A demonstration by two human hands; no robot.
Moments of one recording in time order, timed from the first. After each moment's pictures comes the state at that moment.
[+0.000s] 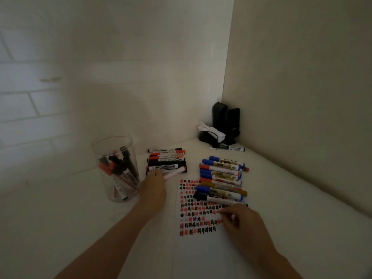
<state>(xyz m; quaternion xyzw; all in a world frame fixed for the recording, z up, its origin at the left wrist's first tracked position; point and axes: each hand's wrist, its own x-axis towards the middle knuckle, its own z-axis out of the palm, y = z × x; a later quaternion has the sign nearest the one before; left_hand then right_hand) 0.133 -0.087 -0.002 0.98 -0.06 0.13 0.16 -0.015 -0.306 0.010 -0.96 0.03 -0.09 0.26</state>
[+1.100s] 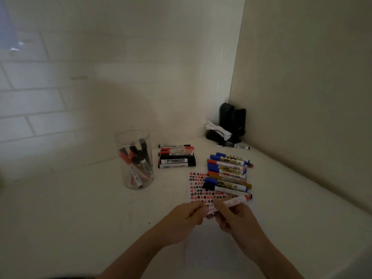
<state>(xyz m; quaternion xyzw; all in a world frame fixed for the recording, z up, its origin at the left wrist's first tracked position) -0.006 -0.084 0.033 0.84 -0.28 -0.14 0.44 -0.053 -0.250 0.041 -0.69 0.07 0.01 0.72</state>
